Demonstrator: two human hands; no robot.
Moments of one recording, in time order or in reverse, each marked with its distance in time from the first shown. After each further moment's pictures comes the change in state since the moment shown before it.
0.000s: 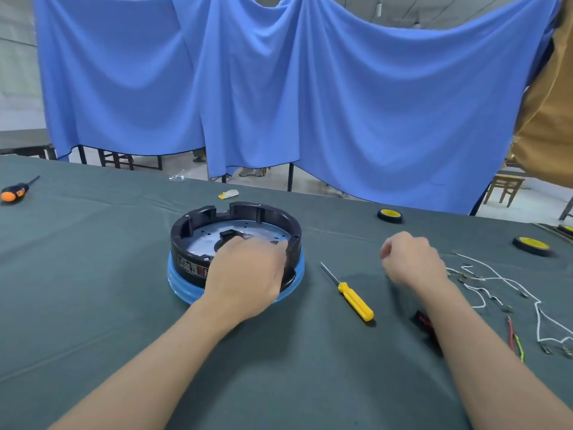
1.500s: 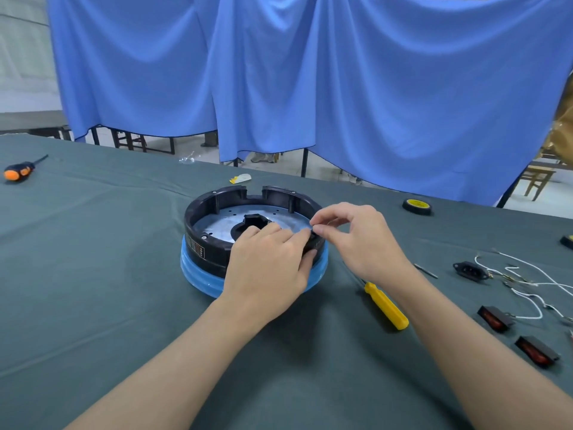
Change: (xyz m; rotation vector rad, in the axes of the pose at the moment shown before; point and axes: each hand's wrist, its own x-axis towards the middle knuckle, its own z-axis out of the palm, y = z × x) left_hand 0.009 0.006 0.018 -0.063 0.095 -0.107; right_hand -0.028 -0.090 0.018 0.567 0.007 -0.678
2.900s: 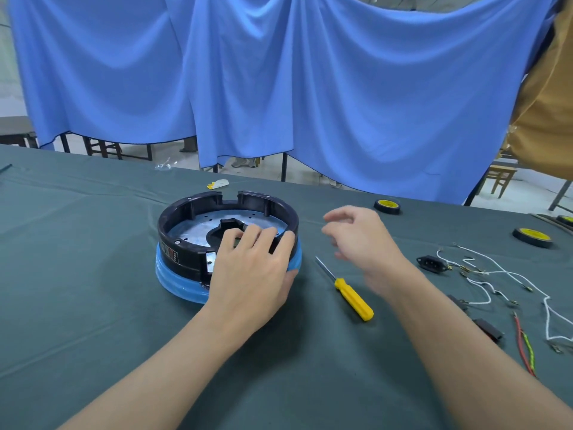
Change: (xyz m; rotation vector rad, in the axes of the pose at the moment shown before) left_hand -0.007 0.014 -0.001 0.162 -0.122 0.037; right_hand -0.015 0.006 -0.026 0.206 0.089 0.487
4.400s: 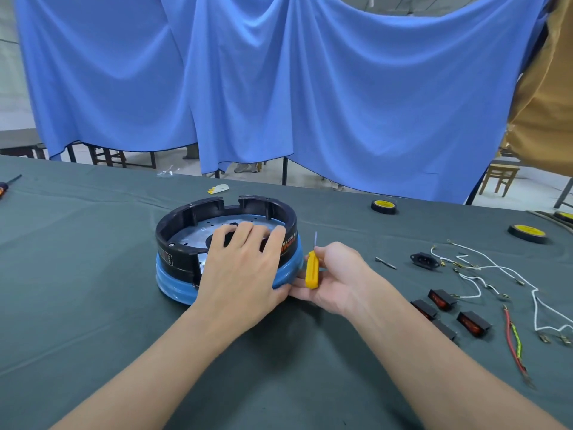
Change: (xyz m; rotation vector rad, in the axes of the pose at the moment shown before) left_hand -0.003 -0.002 -0.024 0.009 -0.040 0.019; right_hand -0.025 0.002 0.027 0.999 -0.235 0.676
